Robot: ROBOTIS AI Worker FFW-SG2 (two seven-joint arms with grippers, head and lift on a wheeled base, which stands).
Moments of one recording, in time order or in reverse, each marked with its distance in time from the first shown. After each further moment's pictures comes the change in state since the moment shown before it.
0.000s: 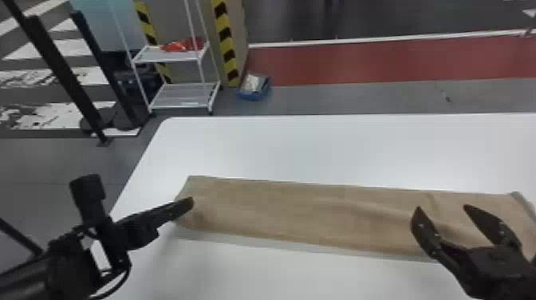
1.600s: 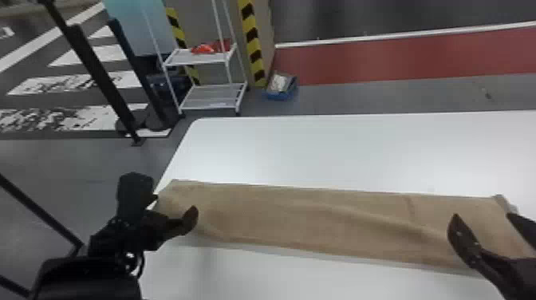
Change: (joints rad) left arm 0.117 0.000 -0.118 -0.039 -0.650 -0.416 -0.033; right arm -0.001 0.000 -0.003 0.014 0.011 0.004 0.001
